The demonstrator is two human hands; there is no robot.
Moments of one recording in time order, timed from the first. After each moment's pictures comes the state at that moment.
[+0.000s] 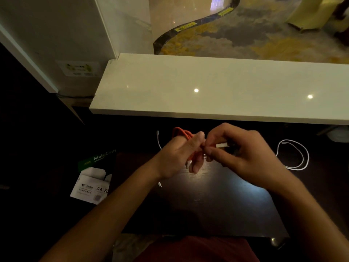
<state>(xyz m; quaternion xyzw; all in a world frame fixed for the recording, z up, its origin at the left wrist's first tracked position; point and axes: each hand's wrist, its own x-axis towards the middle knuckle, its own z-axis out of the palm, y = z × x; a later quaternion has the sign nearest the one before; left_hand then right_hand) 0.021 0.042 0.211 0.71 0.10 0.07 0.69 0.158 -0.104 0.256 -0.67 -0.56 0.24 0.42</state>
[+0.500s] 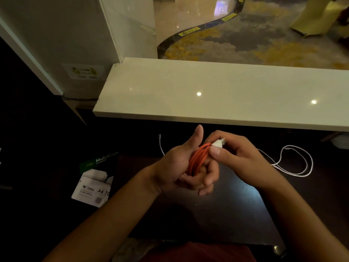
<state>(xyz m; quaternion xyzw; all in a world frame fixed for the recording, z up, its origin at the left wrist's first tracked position) 0.025 0.032 0.227 0.46 -0.08 -0.13 0.88 0.159 -0.089 0.237 -0.58 -0.48 0.40 0.53</state>
